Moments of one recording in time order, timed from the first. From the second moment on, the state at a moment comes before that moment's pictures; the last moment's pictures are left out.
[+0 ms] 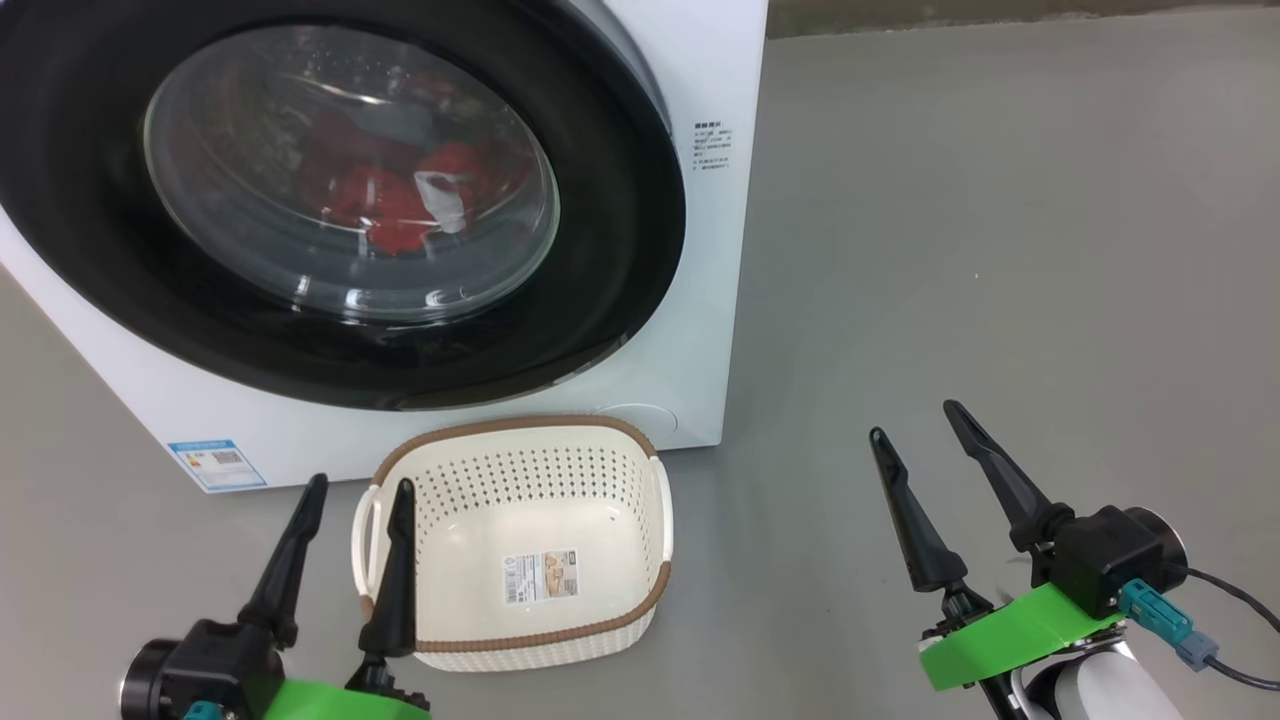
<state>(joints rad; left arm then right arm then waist) -0.07 0.04 -0.03 0.09 -0.18 -0.09 -0.25 -0.11 -0.07 0.14 0.15 0.24 0.13 -0.26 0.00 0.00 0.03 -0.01</state>
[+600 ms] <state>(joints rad) -0.07 0.04 -0.05 0.08 -0.18 -0.09 -0.25 -0.21 -0.05 0.10 0.23 0.54 0.13 -0.26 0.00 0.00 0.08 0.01</state>
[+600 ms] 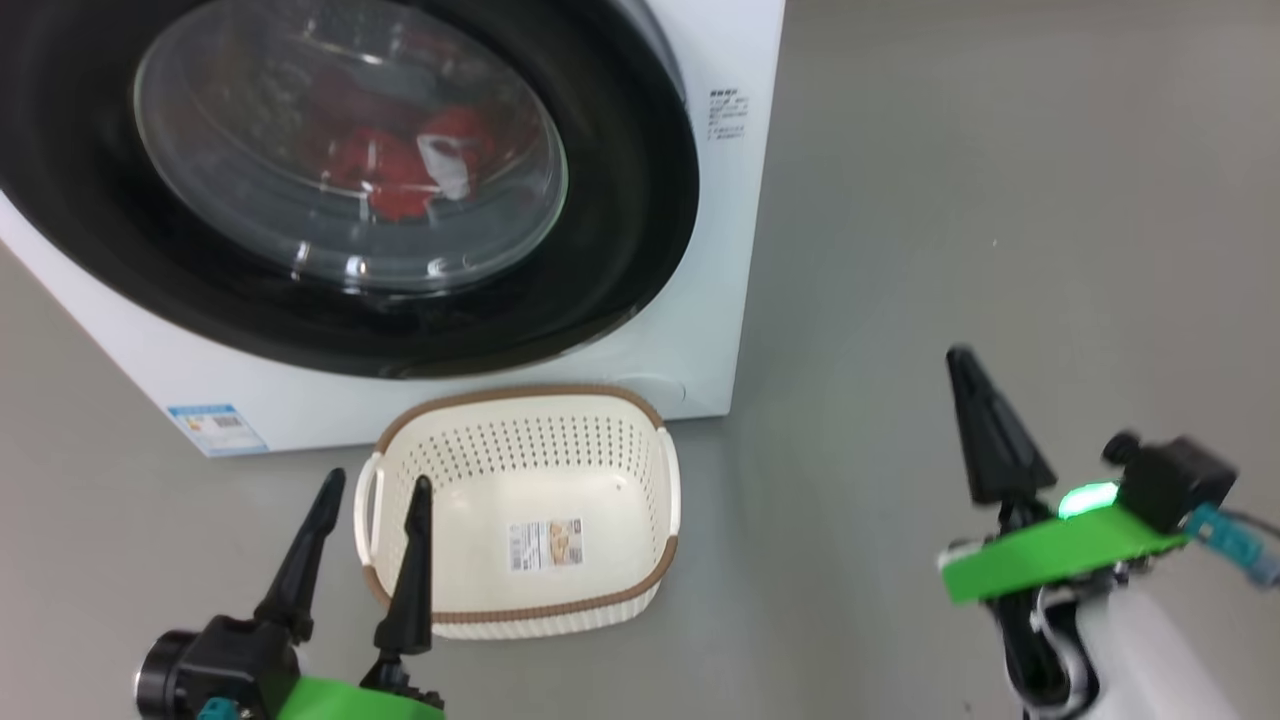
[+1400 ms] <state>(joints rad) -0.21 0.04 -0.13 0.05 -0.19 -0.06 -0.25 -0.65 -0.21 0.24 0.37 1.42 0.13 -0.01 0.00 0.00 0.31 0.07</state>
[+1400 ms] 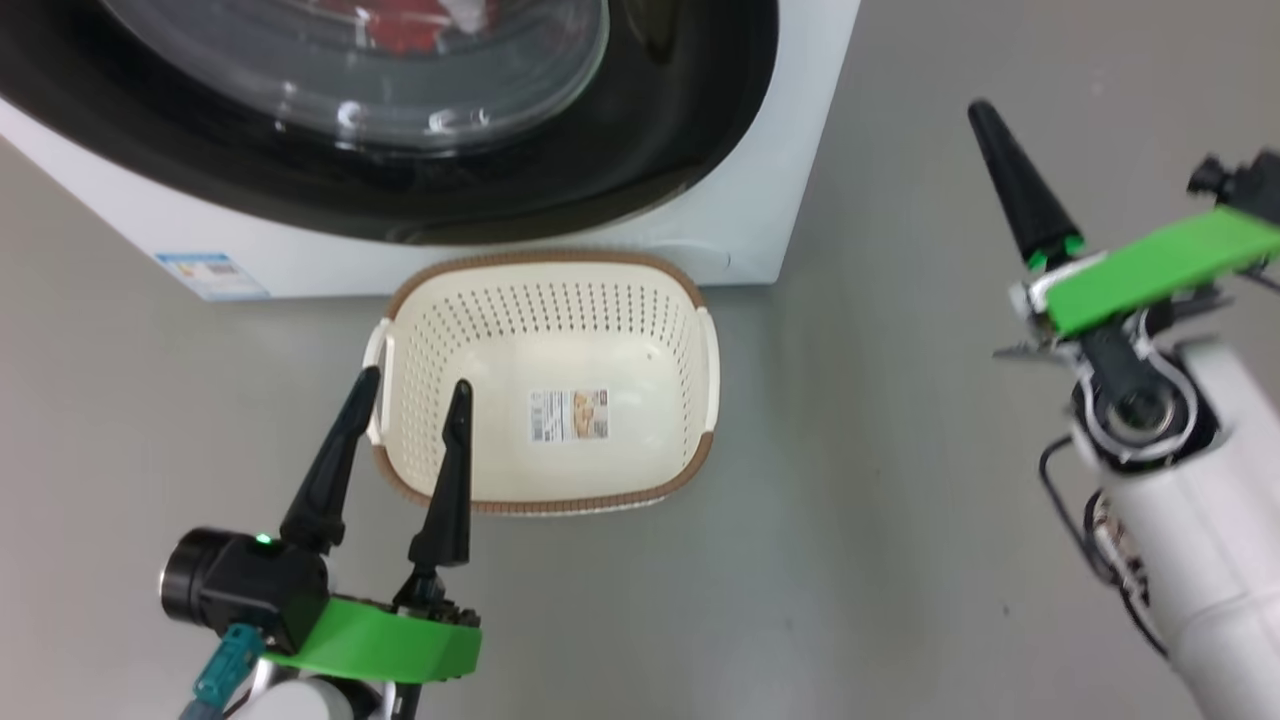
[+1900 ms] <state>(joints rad) -0.31 0.04 -0.17 0.04 -0.19 -0.04 -0.25 -0.93 -0.26 0.22 0.40 1.62 0.13 0.28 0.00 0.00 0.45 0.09</state>
